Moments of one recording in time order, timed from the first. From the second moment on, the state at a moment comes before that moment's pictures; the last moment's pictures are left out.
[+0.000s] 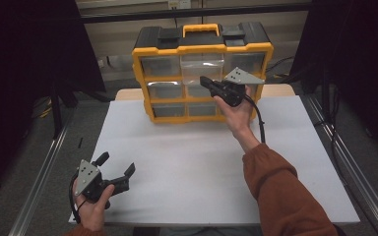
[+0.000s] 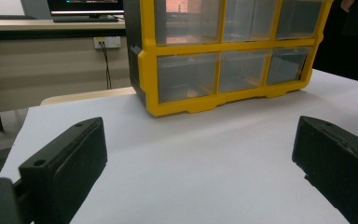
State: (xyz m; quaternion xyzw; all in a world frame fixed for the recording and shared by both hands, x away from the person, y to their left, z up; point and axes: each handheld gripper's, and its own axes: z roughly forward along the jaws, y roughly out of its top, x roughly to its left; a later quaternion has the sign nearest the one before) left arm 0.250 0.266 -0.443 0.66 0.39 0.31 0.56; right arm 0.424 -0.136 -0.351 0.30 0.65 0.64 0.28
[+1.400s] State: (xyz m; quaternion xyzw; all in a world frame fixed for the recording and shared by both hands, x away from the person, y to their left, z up) left arm 0.250 0.266 -0.443 0.66 0.39 0.31 0.56; right arm 0.439 -0.136 -0.349 0.31 0.65 0.63 0.29
